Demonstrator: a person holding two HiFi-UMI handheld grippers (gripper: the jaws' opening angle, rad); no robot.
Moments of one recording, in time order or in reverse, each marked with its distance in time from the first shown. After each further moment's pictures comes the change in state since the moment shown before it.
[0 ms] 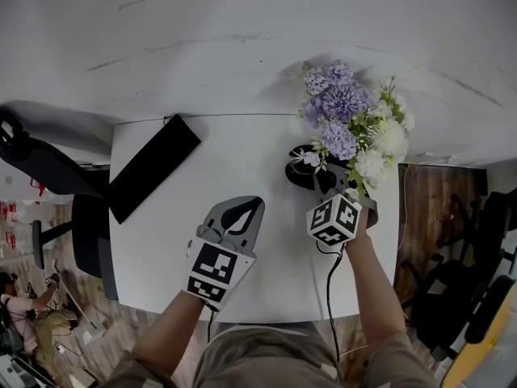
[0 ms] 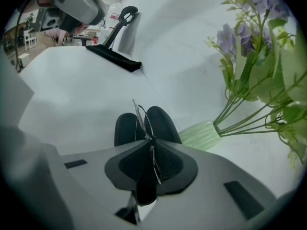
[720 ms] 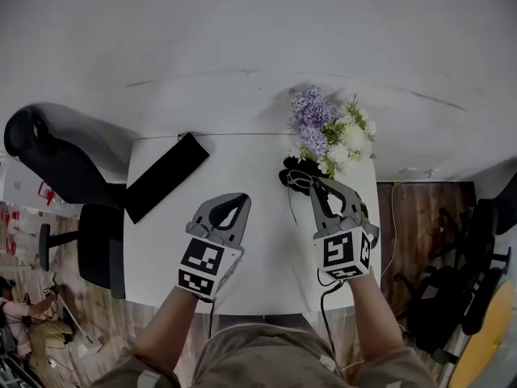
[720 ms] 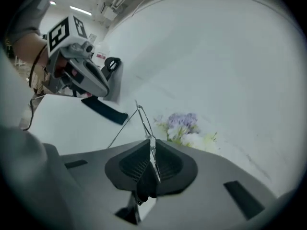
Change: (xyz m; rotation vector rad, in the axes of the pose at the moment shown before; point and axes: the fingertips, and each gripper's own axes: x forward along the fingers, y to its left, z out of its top) left arm -0.077 -0.007 0.062 0.053 -0.121 0.079; right arm -0.184 -0.038 0.089 0.198 -0.337 -0.144
